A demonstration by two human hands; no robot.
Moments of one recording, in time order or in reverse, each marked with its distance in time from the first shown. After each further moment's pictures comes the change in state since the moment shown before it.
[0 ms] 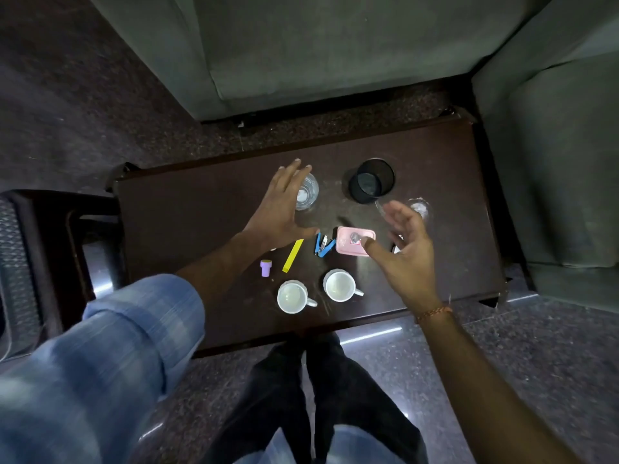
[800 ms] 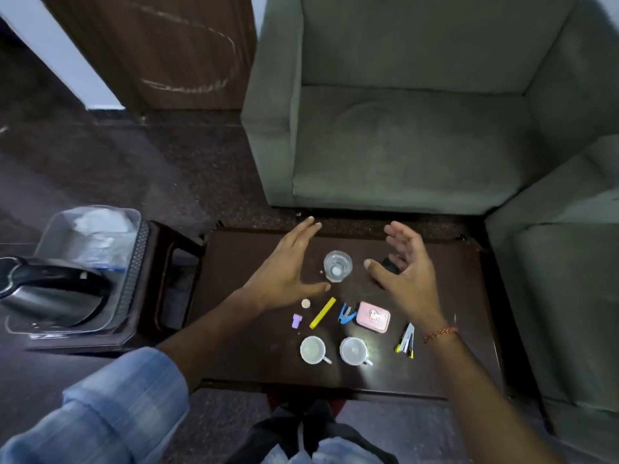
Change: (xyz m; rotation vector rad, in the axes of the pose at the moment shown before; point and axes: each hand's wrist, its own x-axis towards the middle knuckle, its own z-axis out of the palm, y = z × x) left_hand -0.125 0.094 -0.135 0.025 0.250 0.018; right_hand -0.029 -0.156 0.009 0.022 -0.219 -0.349
